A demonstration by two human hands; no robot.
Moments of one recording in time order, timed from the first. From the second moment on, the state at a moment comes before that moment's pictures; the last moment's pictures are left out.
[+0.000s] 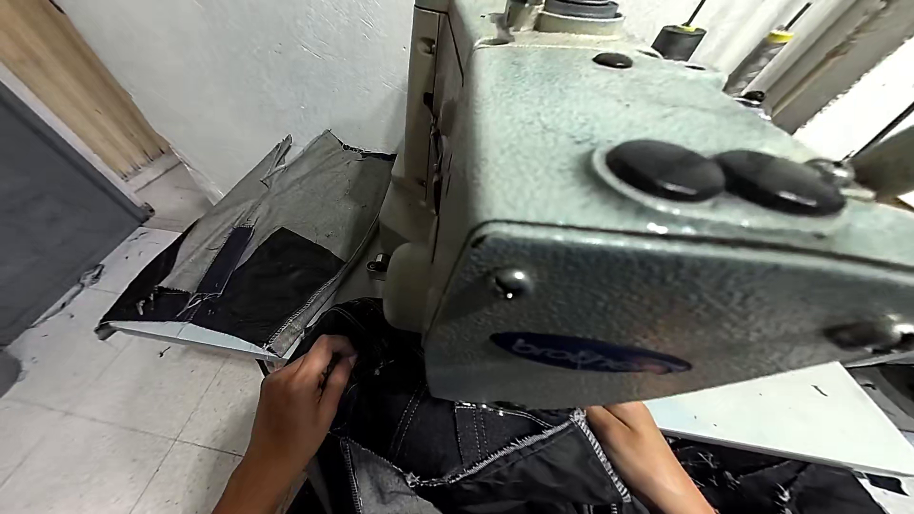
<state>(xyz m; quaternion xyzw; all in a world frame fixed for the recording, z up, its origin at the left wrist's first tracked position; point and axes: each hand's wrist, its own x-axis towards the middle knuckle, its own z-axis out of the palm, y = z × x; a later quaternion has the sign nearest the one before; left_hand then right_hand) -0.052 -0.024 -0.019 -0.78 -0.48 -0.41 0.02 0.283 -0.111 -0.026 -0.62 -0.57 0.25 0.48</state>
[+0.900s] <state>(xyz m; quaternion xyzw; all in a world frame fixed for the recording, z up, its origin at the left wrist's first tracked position) 0.006 -0.091 0.006 -0.83 -0.47 -0.23 -0.18 0.198 -0.142 -0.044 -0.60 -0.48 0.30 0.56</state>
